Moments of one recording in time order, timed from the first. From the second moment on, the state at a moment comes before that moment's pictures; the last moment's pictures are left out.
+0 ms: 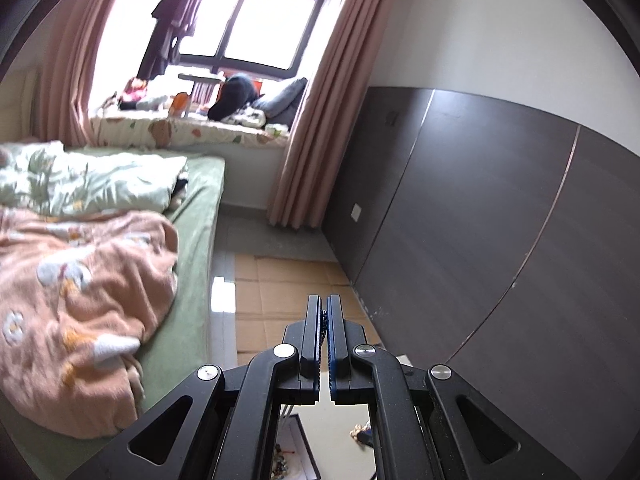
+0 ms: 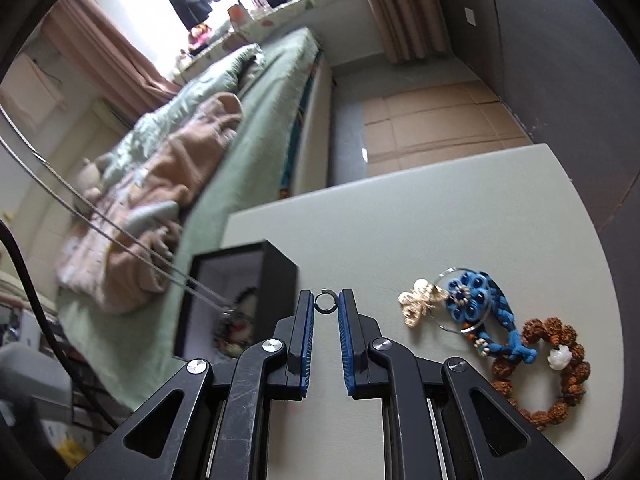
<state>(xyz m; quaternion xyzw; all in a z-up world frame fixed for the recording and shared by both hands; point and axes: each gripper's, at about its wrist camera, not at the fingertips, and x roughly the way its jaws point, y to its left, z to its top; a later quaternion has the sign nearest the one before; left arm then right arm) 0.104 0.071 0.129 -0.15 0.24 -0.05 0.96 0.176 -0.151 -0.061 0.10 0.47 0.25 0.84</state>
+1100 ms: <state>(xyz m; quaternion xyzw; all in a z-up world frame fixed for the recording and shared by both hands) 0.147 0.135 -0.029 -0.28 0.41 0.02 0.87 0.206 -0.047 -0.084 0.09 0.49 0.28 0.82</state>
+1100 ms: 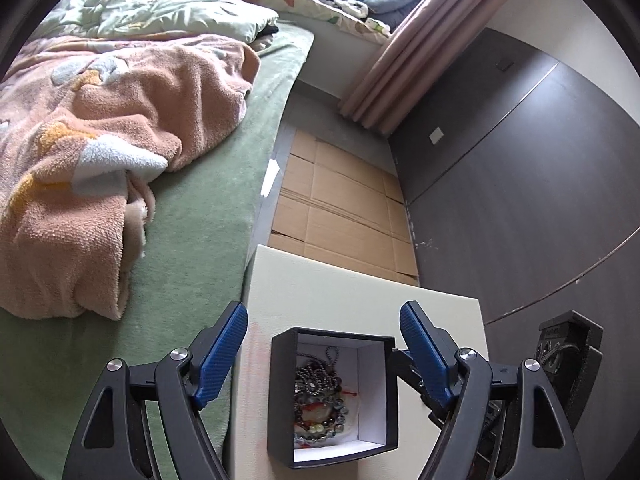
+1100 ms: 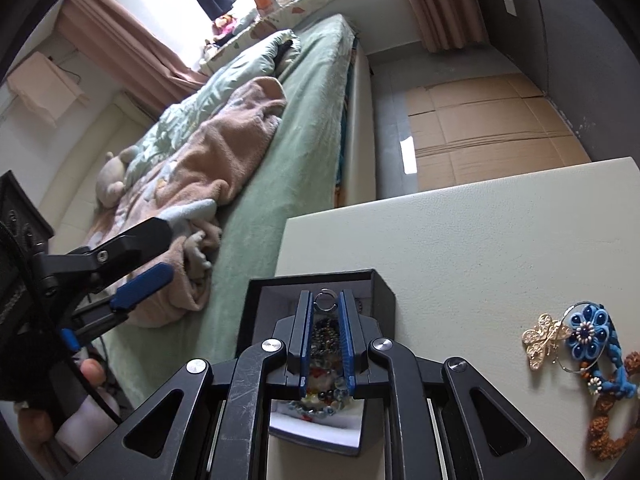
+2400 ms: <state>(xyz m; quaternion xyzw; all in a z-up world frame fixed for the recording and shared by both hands) 0.150 -0.039 -0.061 -0.09 0.44 -0.06 0.89 0.172 -0.277 -0.078 0.24 0.51 0.16 0.81</state>
